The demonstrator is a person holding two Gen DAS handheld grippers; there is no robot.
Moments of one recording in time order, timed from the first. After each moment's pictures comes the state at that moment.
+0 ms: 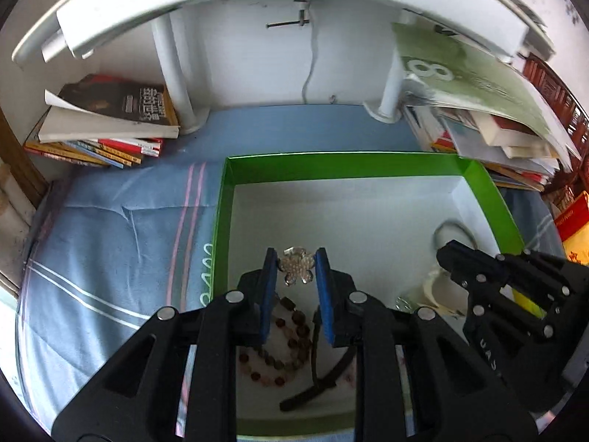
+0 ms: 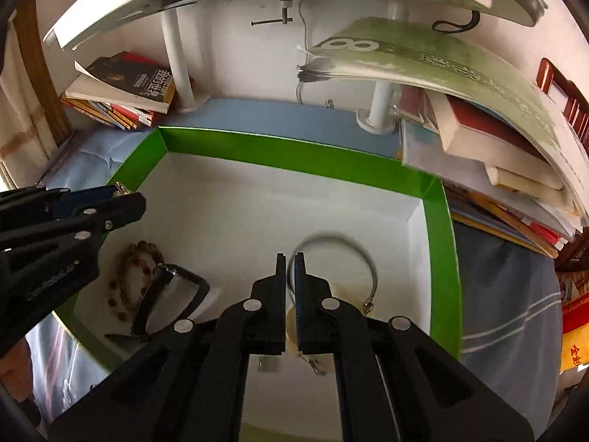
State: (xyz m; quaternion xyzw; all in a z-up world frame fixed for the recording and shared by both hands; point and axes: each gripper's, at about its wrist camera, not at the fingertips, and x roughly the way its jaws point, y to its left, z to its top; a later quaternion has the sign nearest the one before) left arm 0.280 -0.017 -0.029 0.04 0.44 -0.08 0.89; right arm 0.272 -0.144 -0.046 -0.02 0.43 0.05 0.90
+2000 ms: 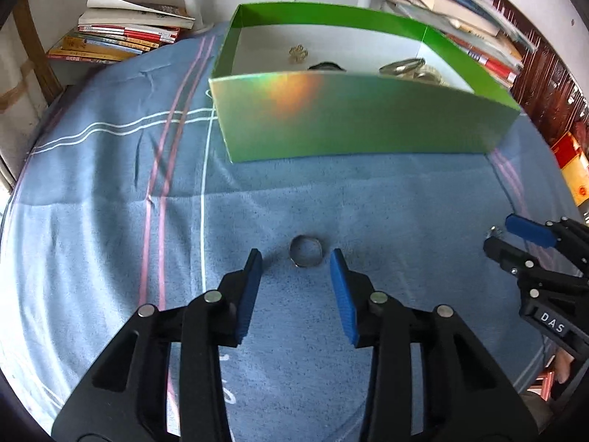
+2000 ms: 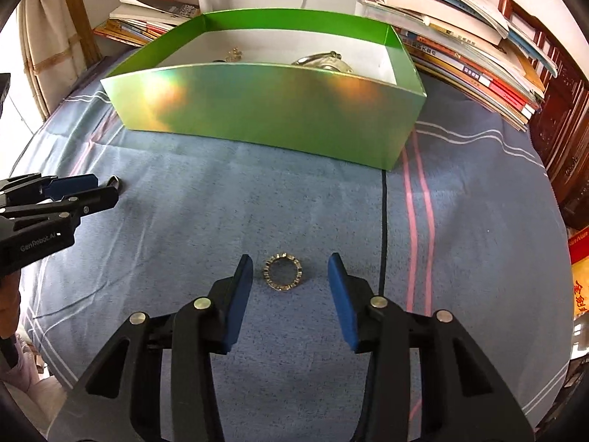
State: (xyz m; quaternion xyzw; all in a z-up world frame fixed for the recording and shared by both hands) left arm 0.118 0.009 -0.100 0.05 0.50 -0.10 0.86; right arm 0.090 -0.162 -0.100 -0.03 0.50 0.05 0.87
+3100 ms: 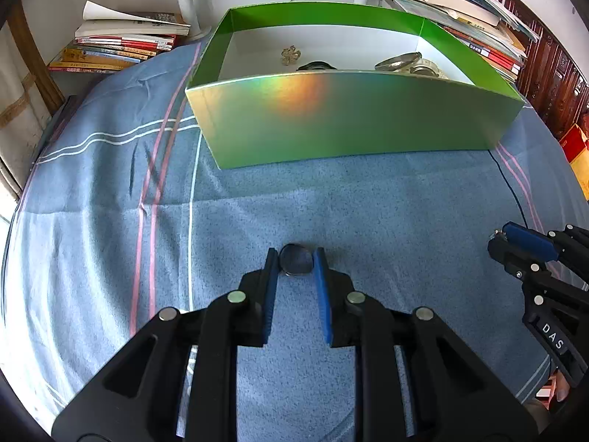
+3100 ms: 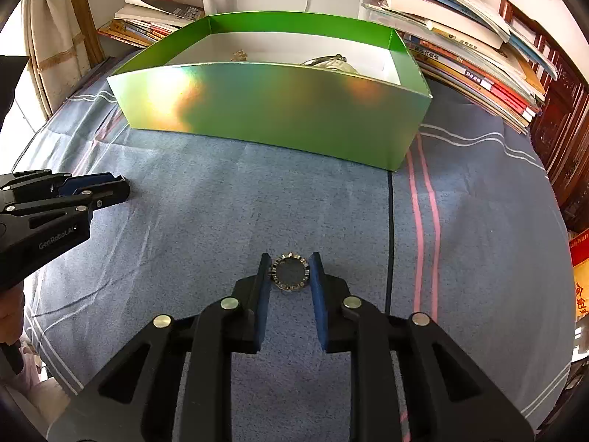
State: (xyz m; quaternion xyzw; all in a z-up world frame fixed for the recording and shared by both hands) left arm 0.116 -0.006 -0.100 0.07 0.50 -0.09 0.86; right arm 0.084 -0.155 -0.100 -0.03 0.49 0.05 0.87
